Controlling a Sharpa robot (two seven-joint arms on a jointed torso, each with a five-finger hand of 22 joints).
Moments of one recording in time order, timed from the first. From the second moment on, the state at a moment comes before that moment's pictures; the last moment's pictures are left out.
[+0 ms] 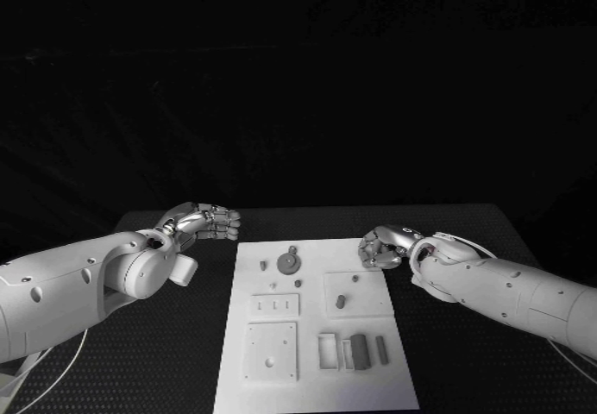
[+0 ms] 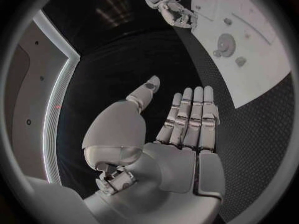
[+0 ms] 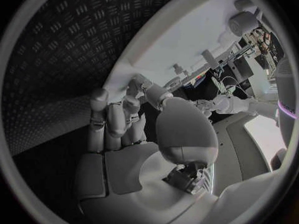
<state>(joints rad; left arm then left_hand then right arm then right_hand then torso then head) 1.31 -0.79 -0.15 1.26 -0.15 -0.17 0.21 1.04 -0.05 0.43 -0.28 0.06 0.73 0.19 0.34 0.43 1.03 0.18 0.10 0.11 0.87 0.17 0.25 0.66 0.05 0.81 0.07 0.12 0.77 1.12 -0.65 -0.05 0.95 -1.38 -0.30 0.15 1.10 -0.05 0.62 -0.29 0.05 0.96 0.06 0.32 0.59 1.18 -0.01 1.05 1.19 1.29 -0.11 1.45 1.06 0.21 1.18 -0.05 0.97 1.31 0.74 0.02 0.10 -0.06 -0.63</state>
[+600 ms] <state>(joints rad) 1.31 -0.79 -0.15 1.31 -0.37 -0.15 0.03 0.92 -0.05 0.39 -0.25 0.05 0.87 0.16 0.37 0.43 1.26 0.05 0.31 0.38 1.09 0.03 0.53 0.89 0.06 1.01 -0.04 0.26 0.88 1.19 -0.68 -0.04 1.19 -1.42 -0.24 0.05 1.10 -0.05 0.61 -0.29 0.05 0.97 0.05 0.32 0.59 1.19 -0.03 1.08 1.20 1.30 -0.13 1.47 1.09 0.21 1.18 -0.06 0.98 1.31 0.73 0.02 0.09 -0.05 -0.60</state>
